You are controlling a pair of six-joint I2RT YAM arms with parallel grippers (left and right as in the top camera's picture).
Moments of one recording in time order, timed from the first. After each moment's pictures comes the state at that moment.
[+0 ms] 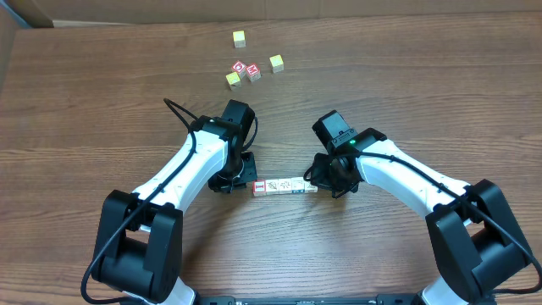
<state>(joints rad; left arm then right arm) -0.34 1.76 1.14 -0.97 0.05 -0.52 0.55 1.79 1.10 -0.72 -0.17 0.77</state>
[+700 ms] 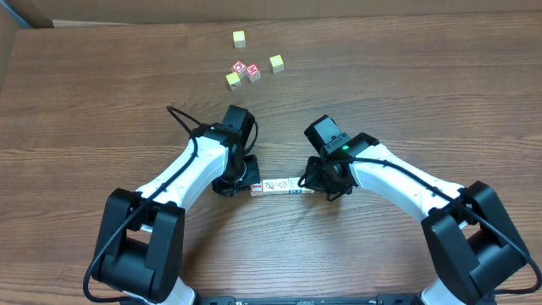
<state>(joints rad) -0.34 1.76 1.07 -0.86 0.10 -0.52 0.60 1.79 1.09 -0.69 -0.14 0.78</state>
